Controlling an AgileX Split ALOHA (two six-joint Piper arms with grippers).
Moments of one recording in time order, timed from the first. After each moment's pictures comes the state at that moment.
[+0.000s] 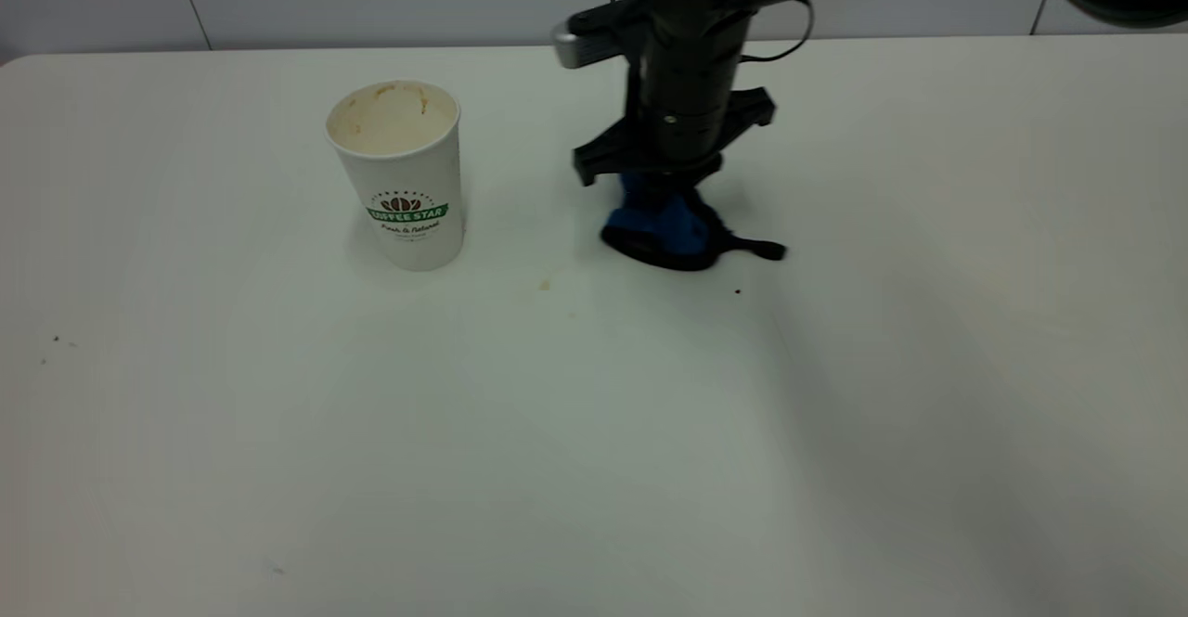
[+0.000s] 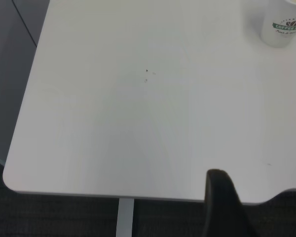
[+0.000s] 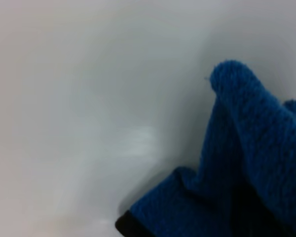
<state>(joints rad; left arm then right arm) 0.03 -0.02 -0.48 0.03 1.13 -0.01 0.43 2.75 -2.15 -0.18 0.65 0.24</state>
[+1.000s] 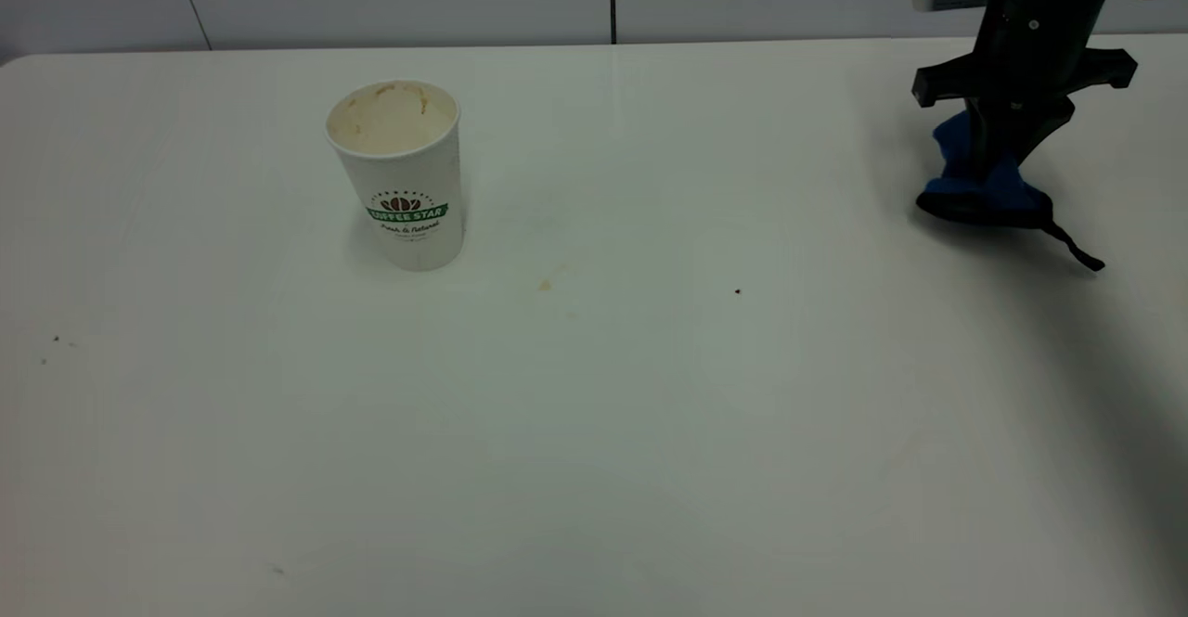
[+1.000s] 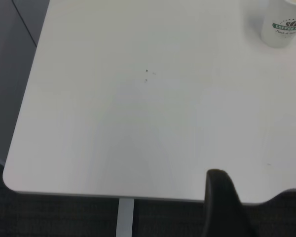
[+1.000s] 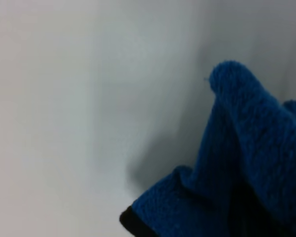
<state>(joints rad) 0.03 -0.02 -0.48 0.03 1.13 -0.02 -0.01 2.69 -2.15 -0.01 0.98 -0.02</state>
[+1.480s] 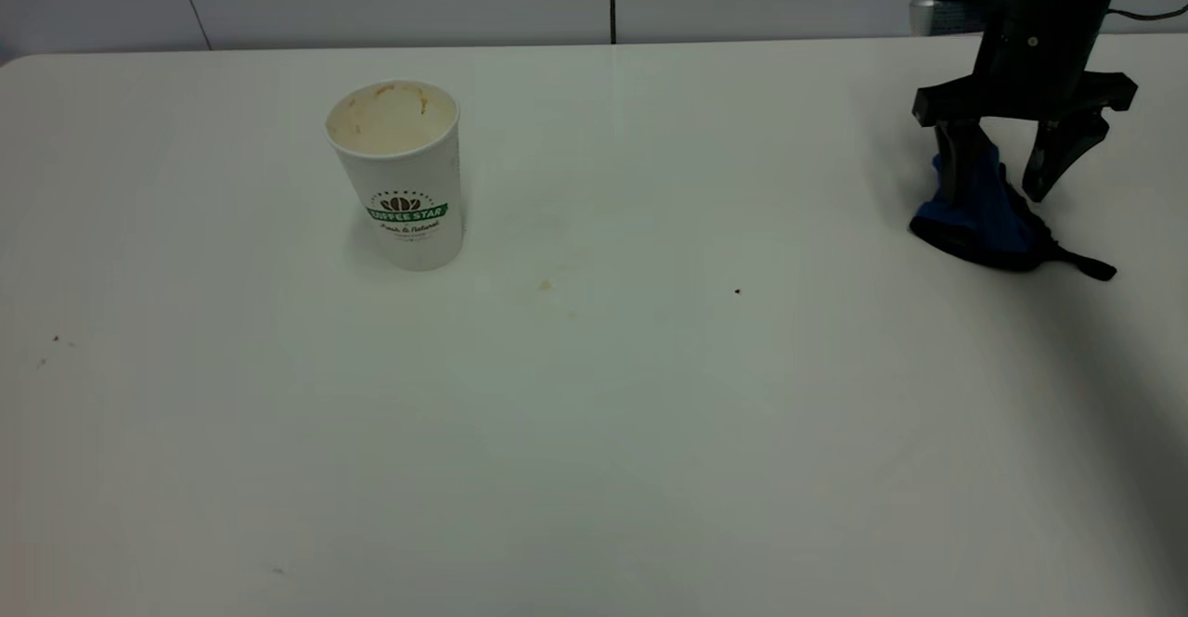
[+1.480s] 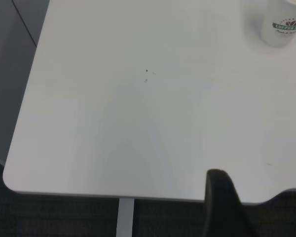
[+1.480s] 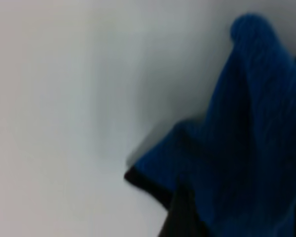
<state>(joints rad) 0.03 -0.02 -0.48 0.03 1.13 -0.01 -0.01 2.69 -2.15 0.02 1.07 -0.04</state>
